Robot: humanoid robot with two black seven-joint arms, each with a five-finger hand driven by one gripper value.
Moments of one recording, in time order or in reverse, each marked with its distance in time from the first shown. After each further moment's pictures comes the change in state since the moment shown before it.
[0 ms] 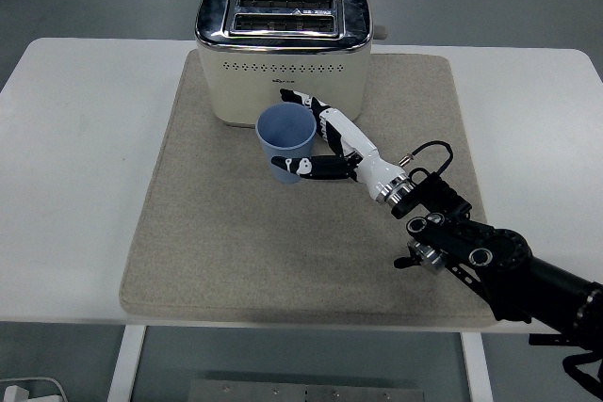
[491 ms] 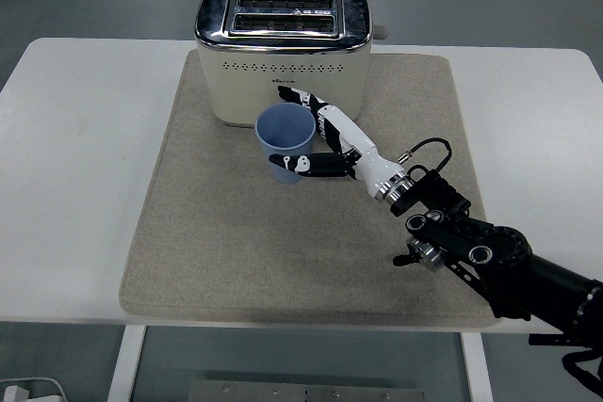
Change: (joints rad) left arm 0.000 0.000 0.000 0.000 0.000 -0.001 0.000; right arm 0.012 0.000 0.000 0.007 0.004 0.005 0.000
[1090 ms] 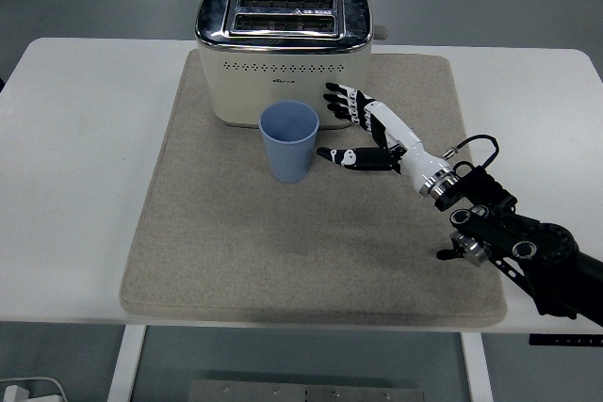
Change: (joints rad) left arm 0.000 0.000 0.000 0.000 0.000 0.001 0.000; right arm -0.016 -0.167 0.003 0.036 0.010 0.006 0.000
